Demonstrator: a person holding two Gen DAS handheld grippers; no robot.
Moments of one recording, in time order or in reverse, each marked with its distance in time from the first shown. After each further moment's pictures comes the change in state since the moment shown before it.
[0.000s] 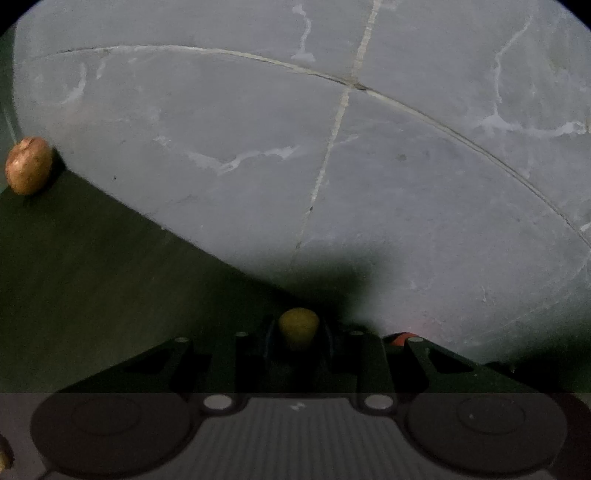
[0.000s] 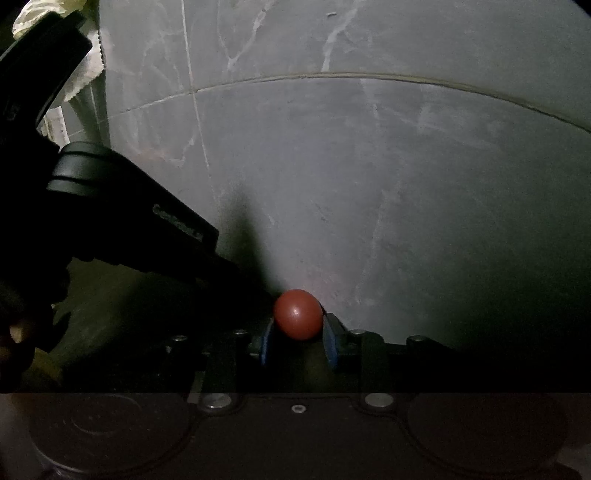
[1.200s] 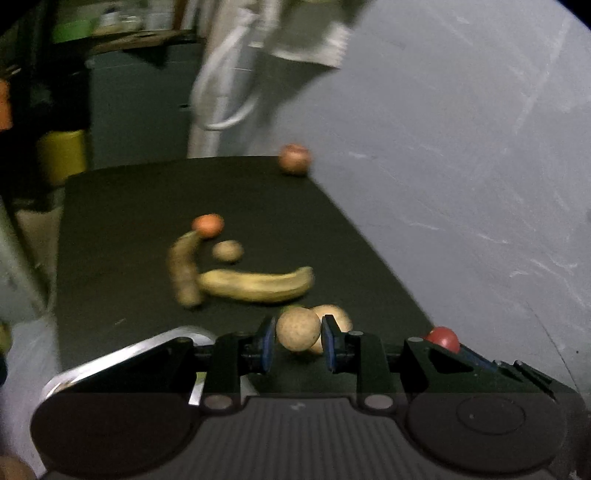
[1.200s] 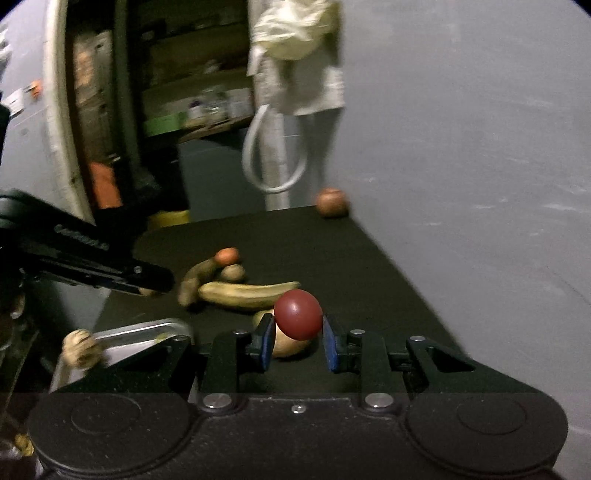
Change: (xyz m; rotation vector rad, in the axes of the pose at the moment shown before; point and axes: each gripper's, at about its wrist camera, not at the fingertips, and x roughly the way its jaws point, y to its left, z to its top) left arm -0.260 0.037 -0.167 -0.551 -0.295 0.256; right arm -0.152 0.080 0.014 -0.381 -0.043 0.502
